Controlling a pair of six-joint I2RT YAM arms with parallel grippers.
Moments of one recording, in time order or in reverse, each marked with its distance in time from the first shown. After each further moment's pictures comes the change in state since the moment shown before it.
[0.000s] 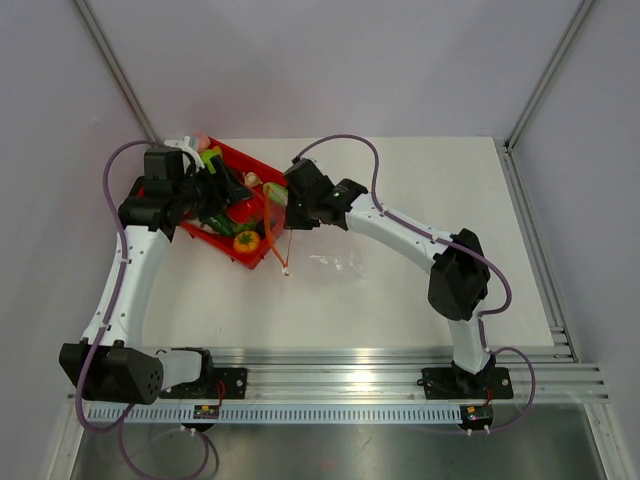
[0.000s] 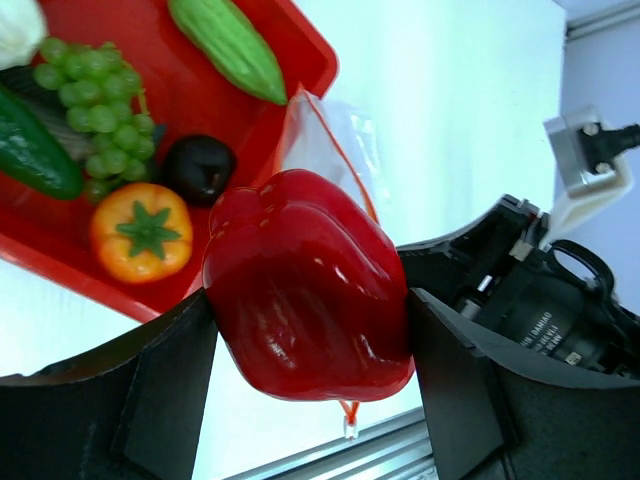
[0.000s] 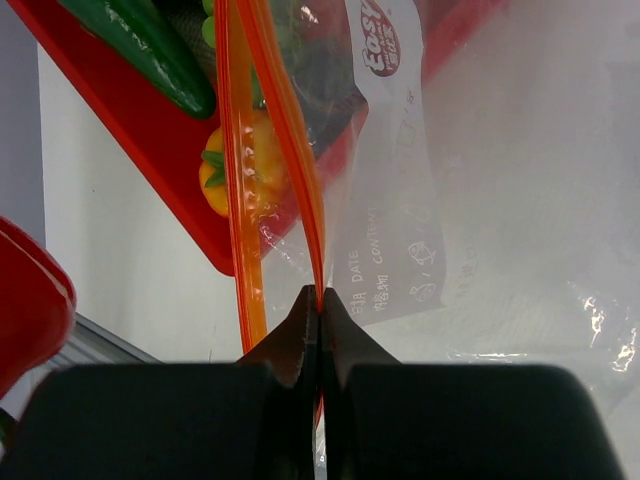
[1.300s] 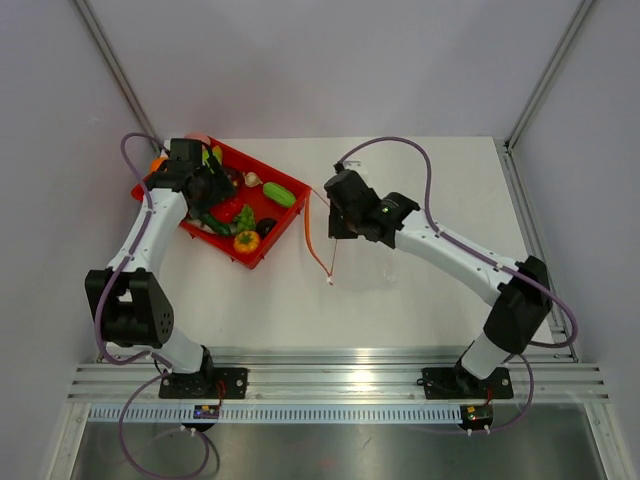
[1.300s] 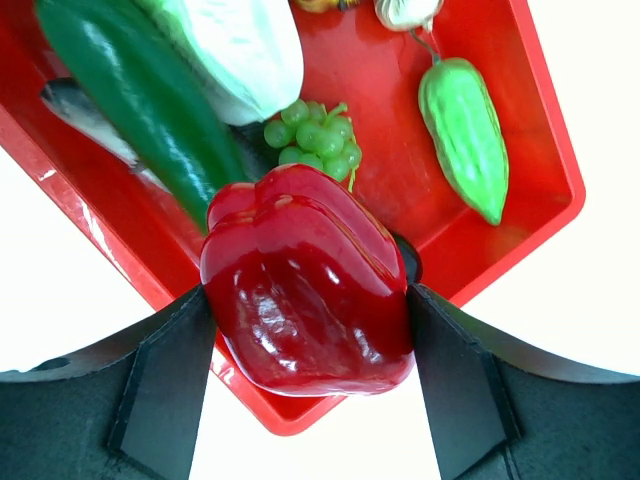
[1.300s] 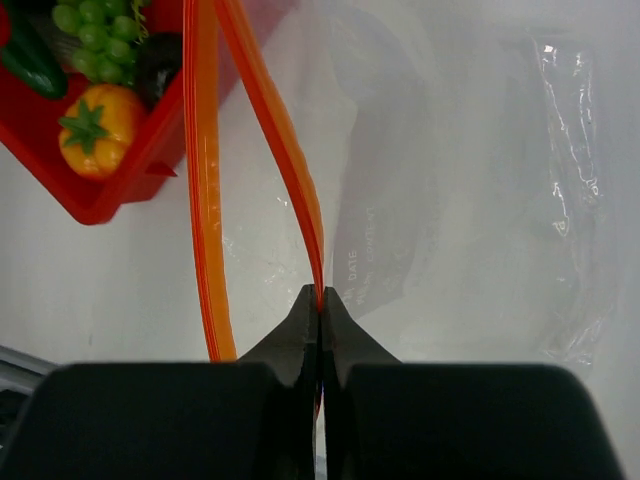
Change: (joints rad) left arm 0.023 0.317 0.062 0.032 -0.375 -0.047; right arm -0.033 -0.415 -0.393 -0.048 0.201 -0.100
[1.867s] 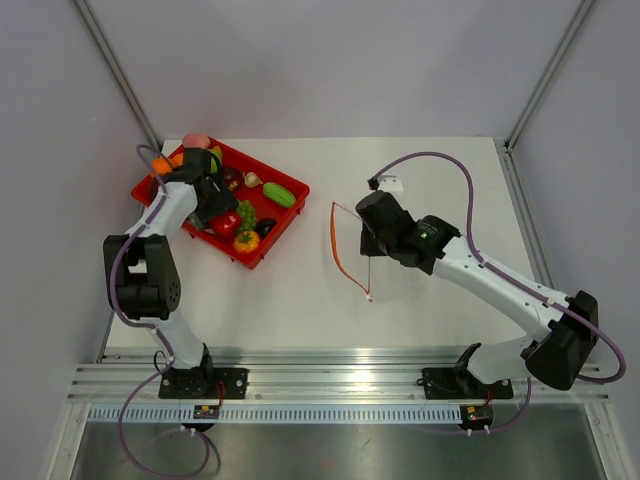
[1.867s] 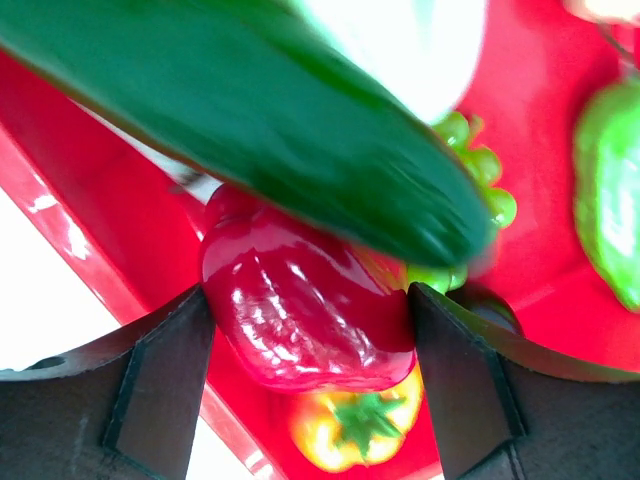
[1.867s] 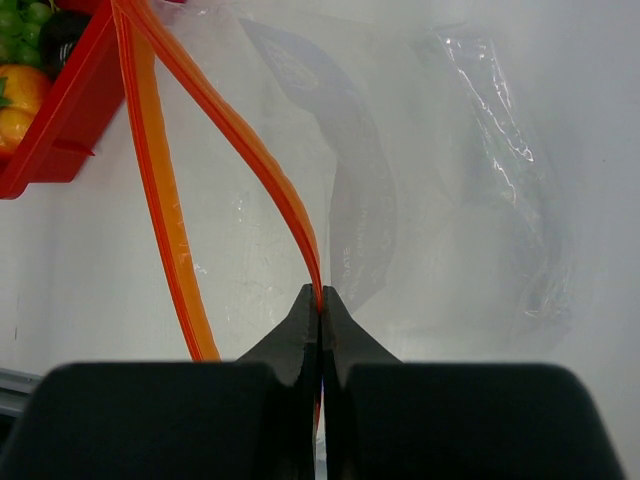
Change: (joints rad) left arm 0.040 0.214 -0.014 0.015 -0.053 -0.064; right arm 0.000 -0.232 -0.195 -0.043 0.102 -0.003
